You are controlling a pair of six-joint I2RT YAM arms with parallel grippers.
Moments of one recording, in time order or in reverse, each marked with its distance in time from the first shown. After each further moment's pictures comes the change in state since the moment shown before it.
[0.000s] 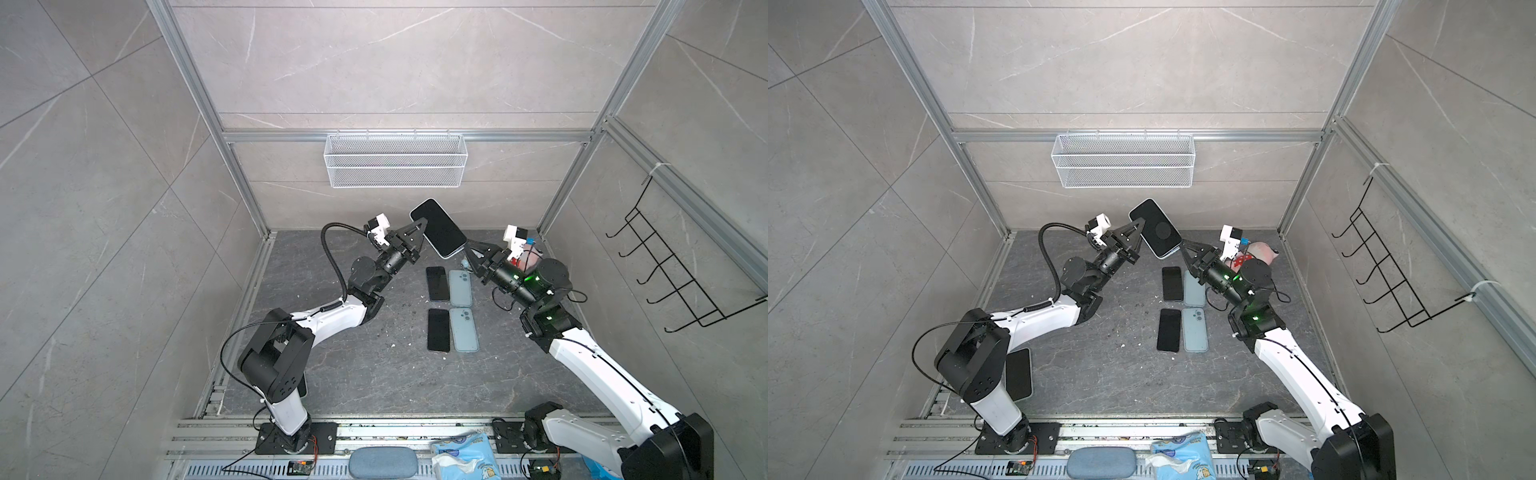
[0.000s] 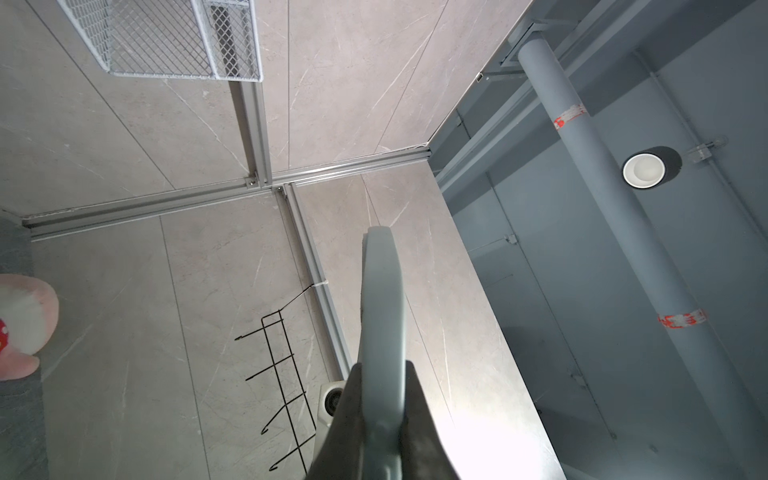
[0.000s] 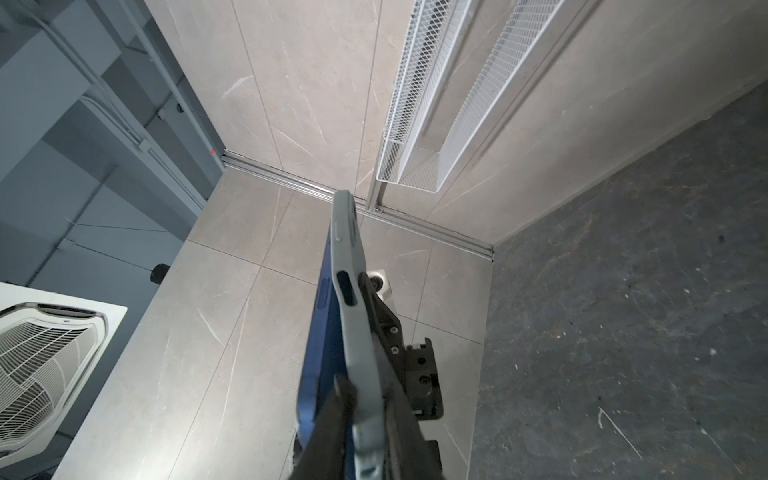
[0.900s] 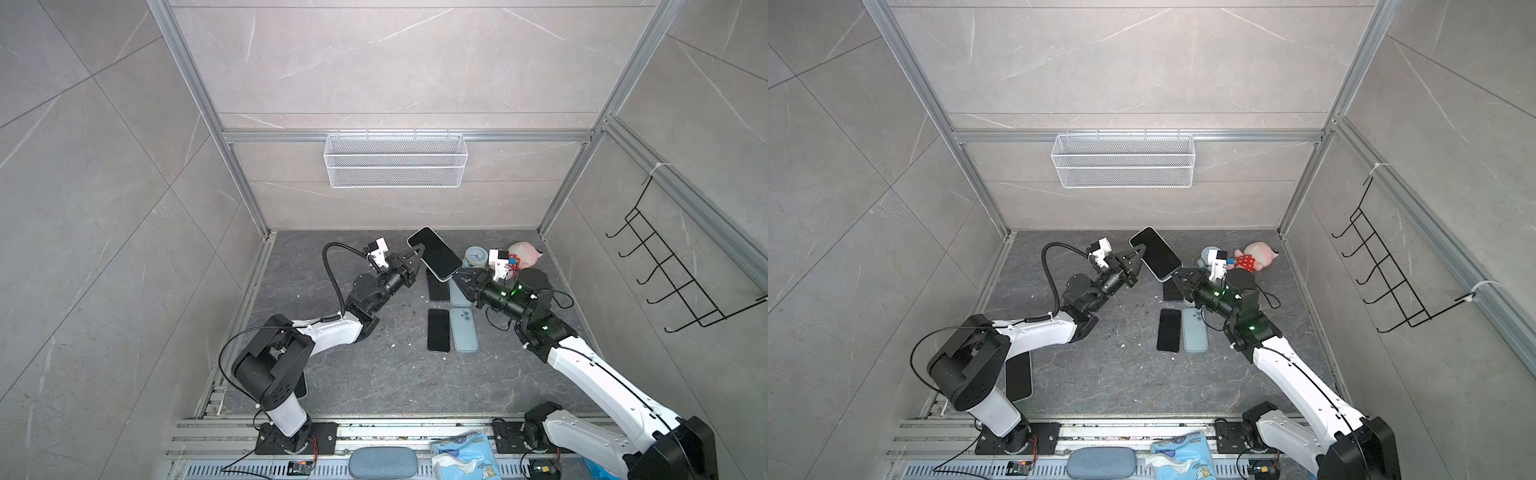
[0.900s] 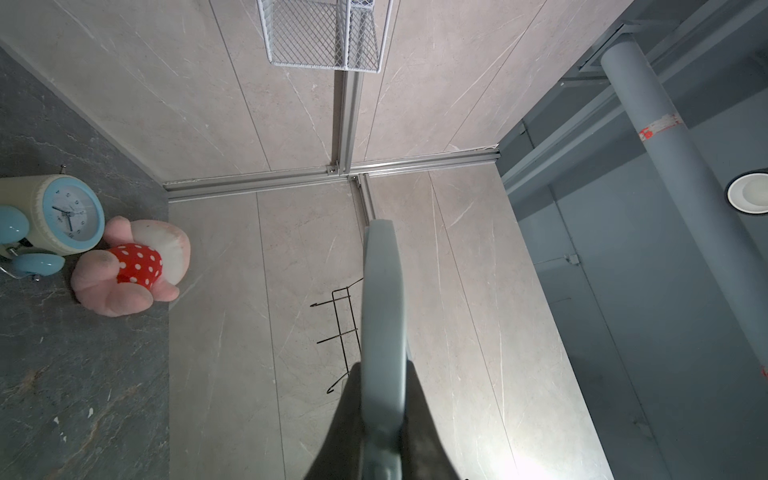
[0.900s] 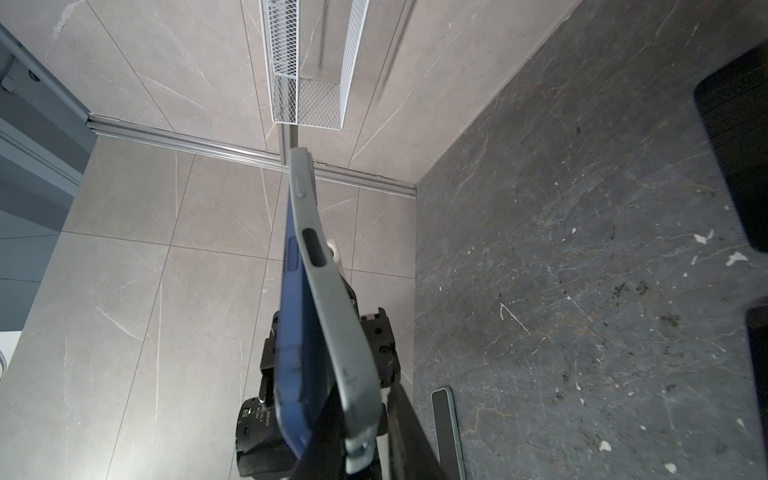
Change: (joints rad) left arm -0.021 -0.054 -0.219 -0.027 -0.033 0.016; right arm 0.036 -0.048 -0.090 -0.222 0.029 -0.048
